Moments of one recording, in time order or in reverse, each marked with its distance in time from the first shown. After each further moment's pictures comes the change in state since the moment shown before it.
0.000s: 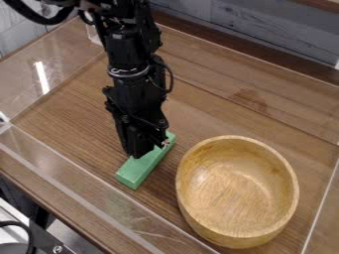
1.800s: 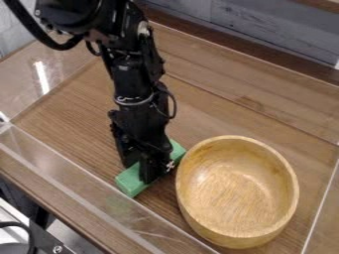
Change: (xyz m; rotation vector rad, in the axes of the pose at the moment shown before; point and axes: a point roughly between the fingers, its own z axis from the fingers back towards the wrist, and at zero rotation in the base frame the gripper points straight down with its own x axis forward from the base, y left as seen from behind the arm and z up) arm -0.003 -0.005 -0.028 -0.016 0.010 0.029
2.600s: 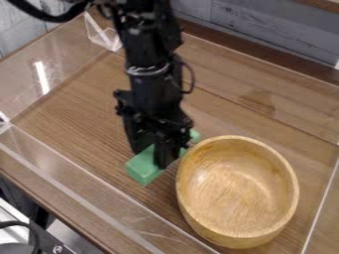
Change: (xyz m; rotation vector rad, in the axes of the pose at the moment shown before) arm 0.005 -0.032 0.042 -0.012 -0.001 0.064
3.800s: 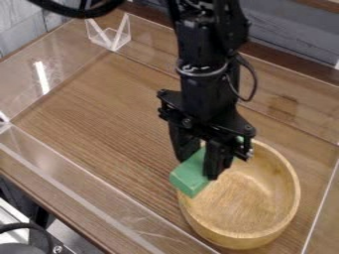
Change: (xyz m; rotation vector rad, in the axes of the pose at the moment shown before) arm 0.004 -0.056 0.013 -0.002 -0.036 -0.030
